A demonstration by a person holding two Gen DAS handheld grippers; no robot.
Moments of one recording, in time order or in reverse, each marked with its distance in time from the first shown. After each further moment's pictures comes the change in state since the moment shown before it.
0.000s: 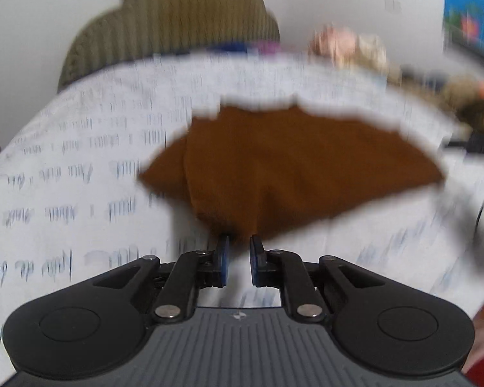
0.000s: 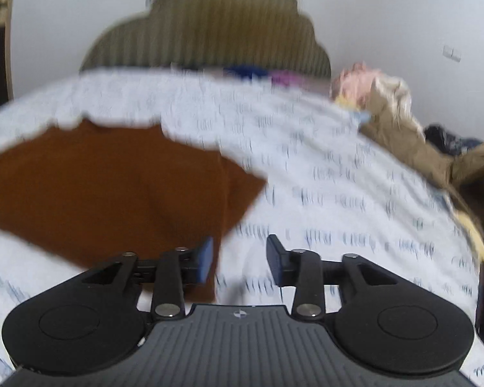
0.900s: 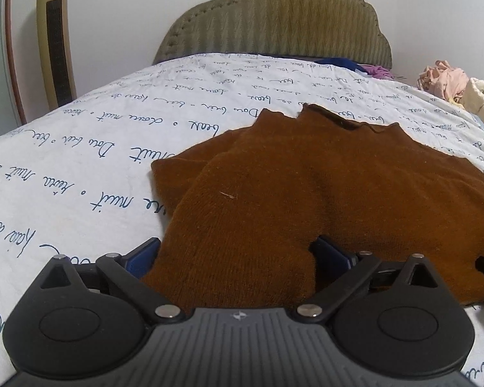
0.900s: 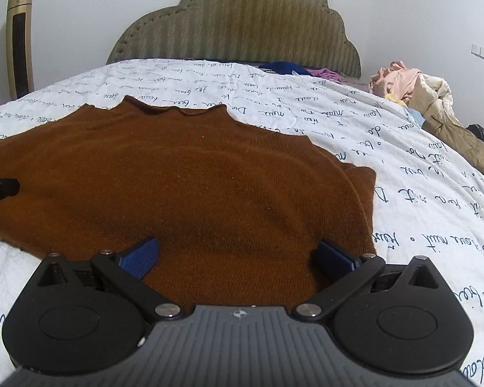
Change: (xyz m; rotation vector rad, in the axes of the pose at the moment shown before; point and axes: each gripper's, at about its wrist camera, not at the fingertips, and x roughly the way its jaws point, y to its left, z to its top) left arm 0.098 -0.033 -0.001 -0.231 0.000 0.390; right arm 0.064 0.088 -0.019 -0.017 0.036 0.072
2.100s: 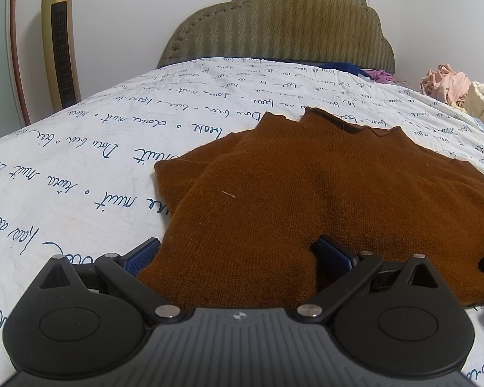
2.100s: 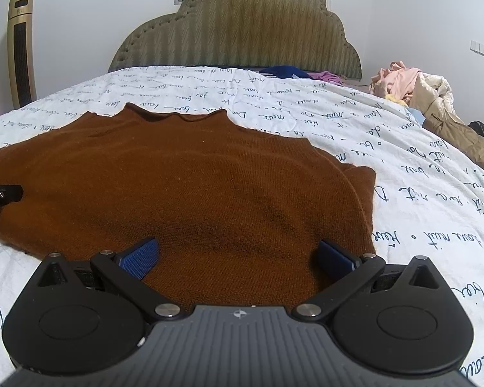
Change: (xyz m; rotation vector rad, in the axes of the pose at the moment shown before) left arm 0.000 0.000 -0.001 -0.004 -0.016 0.004; right arm -0.003 -0.002 -0.002 0.022 -0.021 0.017
